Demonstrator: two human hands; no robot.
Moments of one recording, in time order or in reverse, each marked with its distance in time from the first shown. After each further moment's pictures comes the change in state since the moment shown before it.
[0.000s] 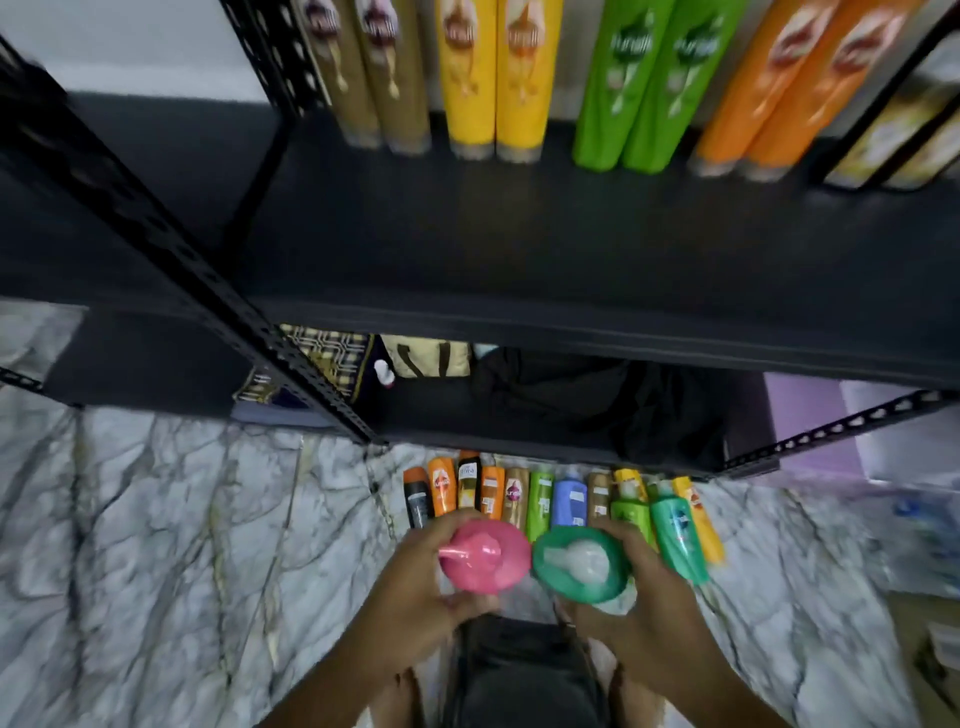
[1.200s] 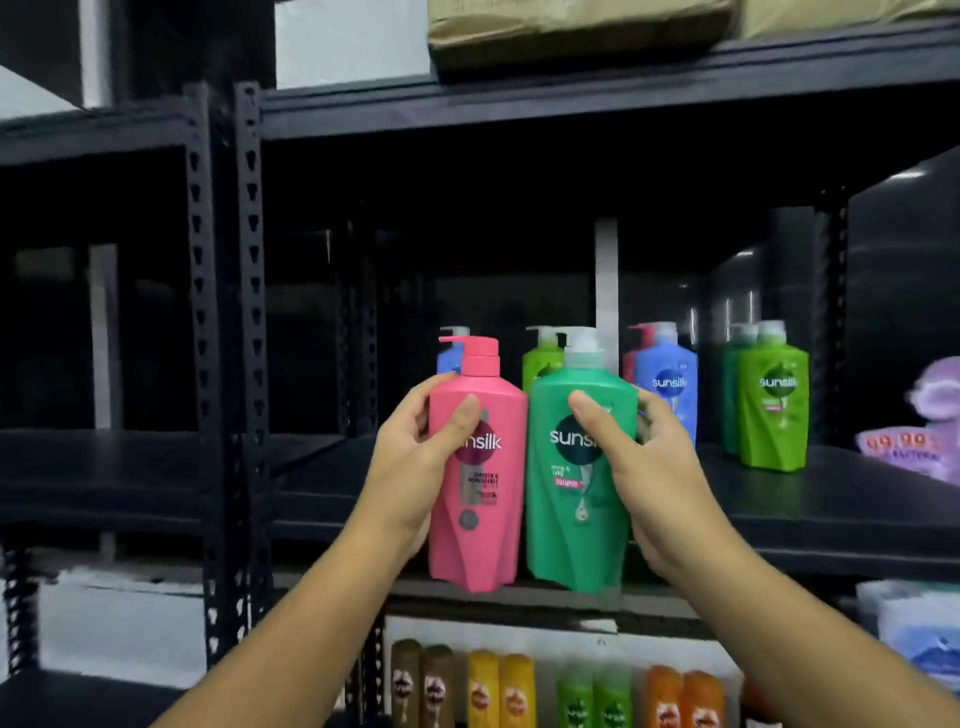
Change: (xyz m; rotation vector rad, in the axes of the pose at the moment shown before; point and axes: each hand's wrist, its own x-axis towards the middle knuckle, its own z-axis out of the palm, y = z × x) left_hand -0.150 0.643 -0.238 -0.507 0.348 1.083; right_hand -0.062 -0.619 -0.308 0.705 0.392 -0.850
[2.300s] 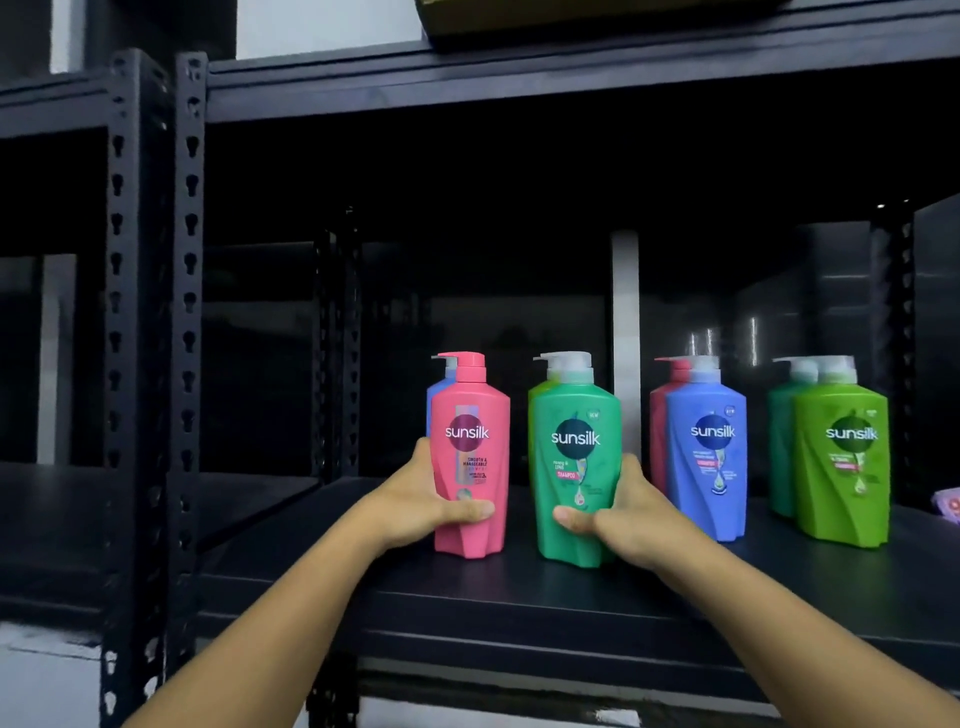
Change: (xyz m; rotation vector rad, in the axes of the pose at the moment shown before) left_hand 0.154 -0.103 -0.058 0.695 -0.338 -0.205; right_hand 0.149 0.099 -0.018 -0.689 -0.217 0.204
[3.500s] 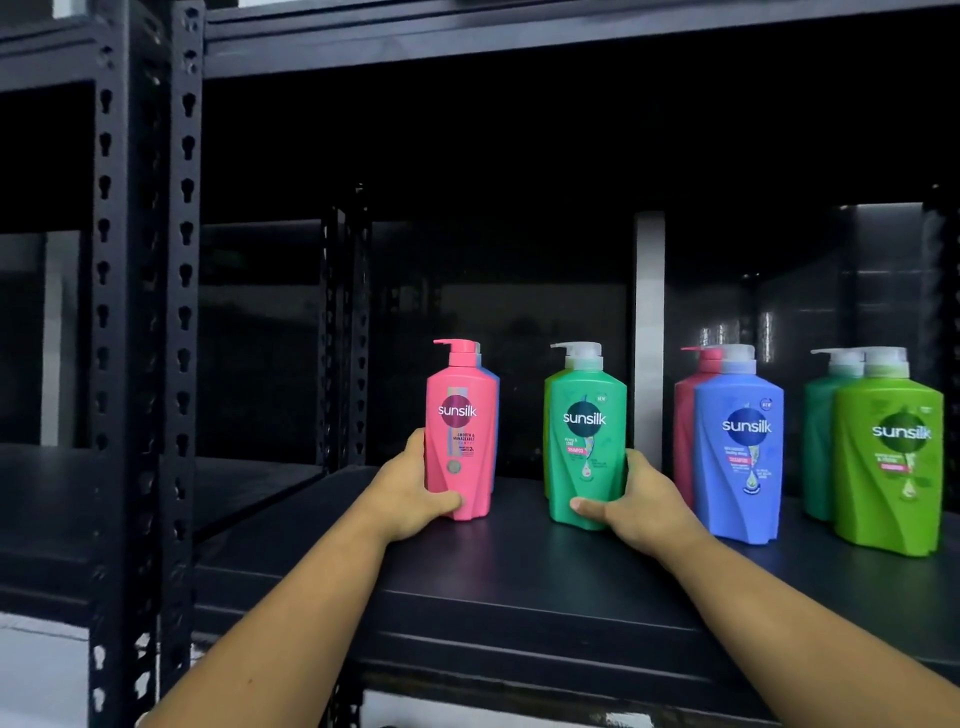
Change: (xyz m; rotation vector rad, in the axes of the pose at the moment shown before) left_hand 0.036 -0.059 -0.011 0.203 0.157 -0.038; right_hand 0.068 0.042 0.017 -0.172 0.131 -0.038
